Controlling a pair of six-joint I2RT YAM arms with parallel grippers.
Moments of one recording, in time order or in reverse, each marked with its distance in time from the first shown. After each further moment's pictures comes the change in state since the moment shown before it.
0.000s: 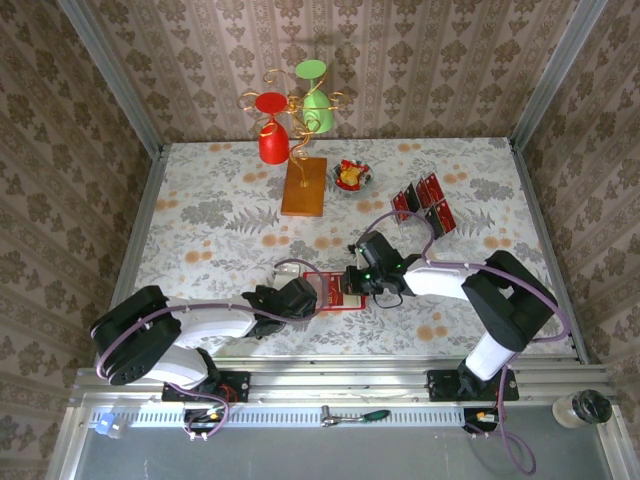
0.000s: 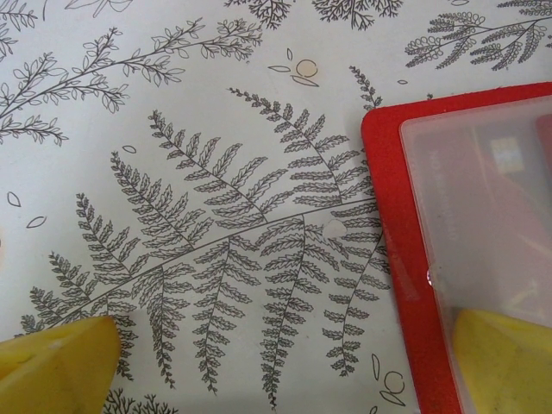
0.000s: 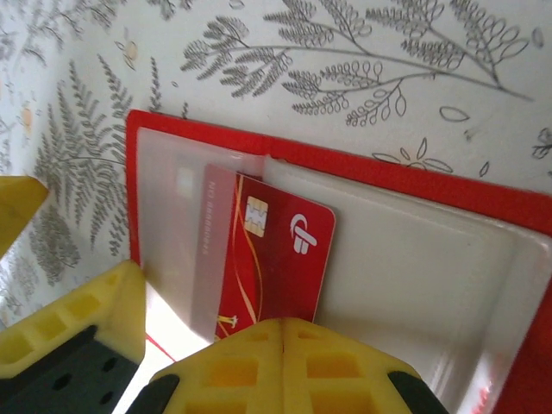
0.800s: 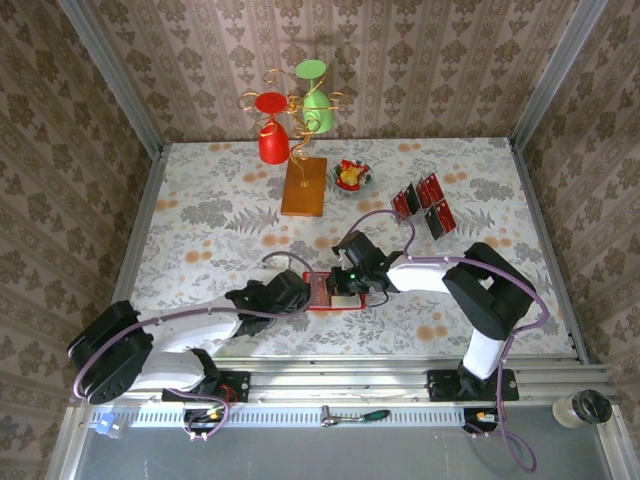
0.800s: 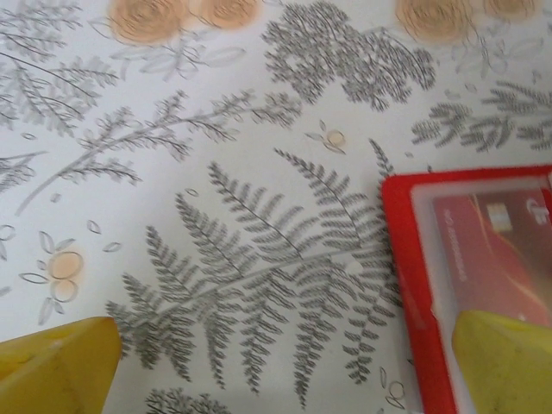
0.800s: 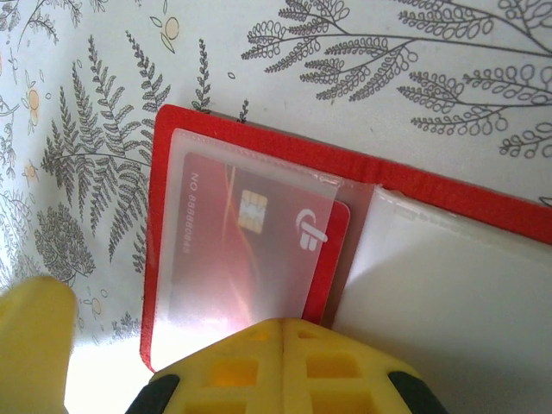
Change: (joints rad) left arm 0.061 -0.163 -0.004 -0.063 0.001 0.001; right arm 0.063 0.095 0.104 -0.017 -0.004 0.007
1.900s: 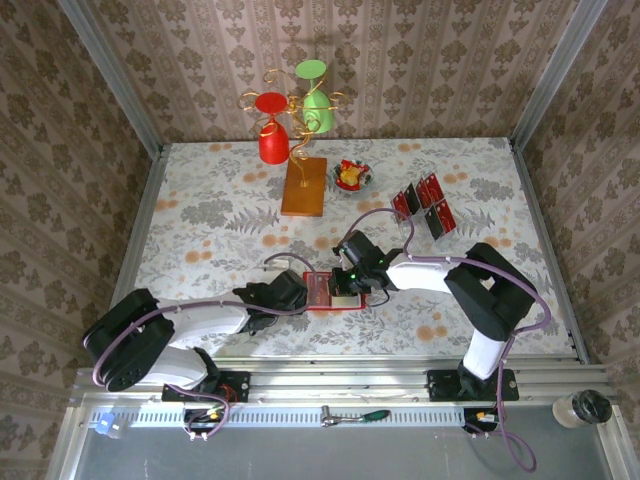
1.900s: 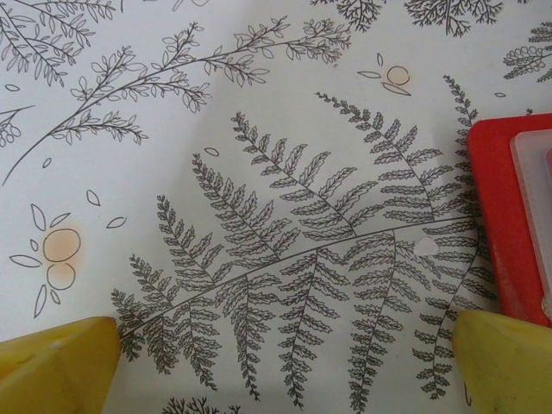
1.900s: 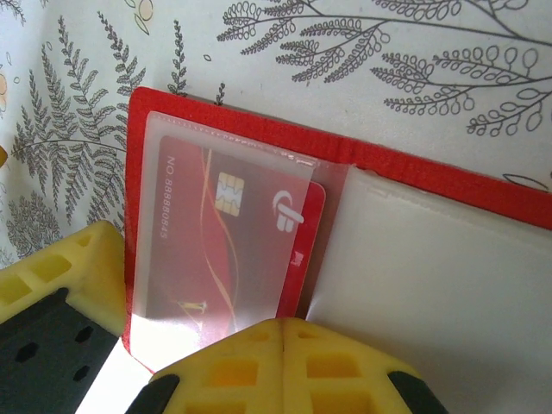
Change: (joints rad) left arm 0.033 0.126 -0.008 0.024 0.027 0.034; right arm 0.002 0.002 0.027 -0.077 0.023 -0.030
